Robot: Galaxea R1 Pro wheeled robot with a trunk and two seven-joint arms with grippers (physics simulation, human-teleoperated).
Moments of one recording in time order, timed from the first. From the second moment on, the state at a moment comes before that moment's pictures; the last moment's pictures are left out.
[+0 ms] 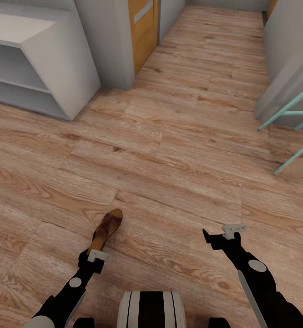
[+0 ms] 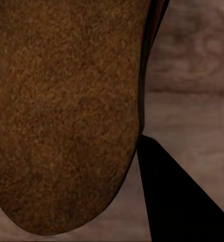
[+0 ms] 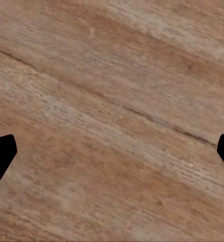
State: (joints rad) left arm -0.51 0.06 -0.08 -0.51 -0.23 -0.16 0.03; right arm -0.24 -0.12 0.00 -1.49 -0.01 0.38 0.09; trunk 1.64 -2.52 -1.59
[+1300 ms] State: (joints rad) left arm -0.51 0.05 -0.05 -0.51 -0.21 -0.17 0.04; right arm -0.24 -0.12 0.00 -1.49 -0.01 0.37 0.09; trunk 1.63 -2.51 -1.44
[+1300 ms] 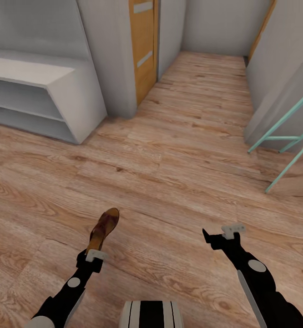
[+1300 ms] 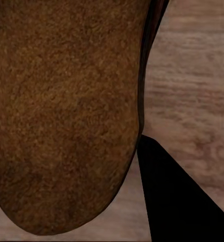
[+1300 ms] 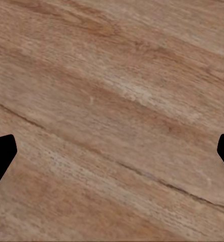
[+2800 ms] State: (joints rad) left arm -0.20 0.05 0.22 -0.85 -0.04 -0.31 -0.07; right arm -0.21 -0.12 -0.10 -1.17 0.01 0.09 0.09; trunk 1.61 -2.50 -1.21
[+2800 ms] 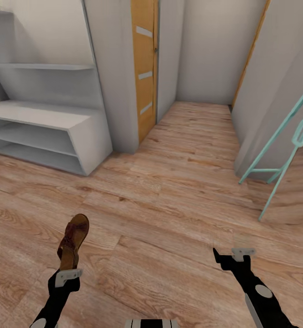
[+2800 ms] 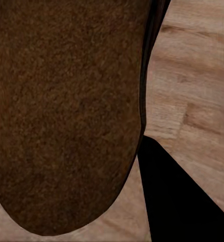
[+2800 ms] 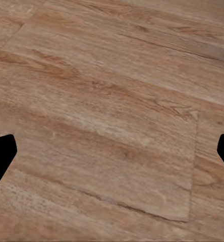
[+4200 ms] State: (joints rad) left arm -0.18 0.05 0.22 -0.86 -0.04 -0.31 -0.08; right arm -0.21 -0.08 -0.10 -0.91 0.00 -0.18 0.08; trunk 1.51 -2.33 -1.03
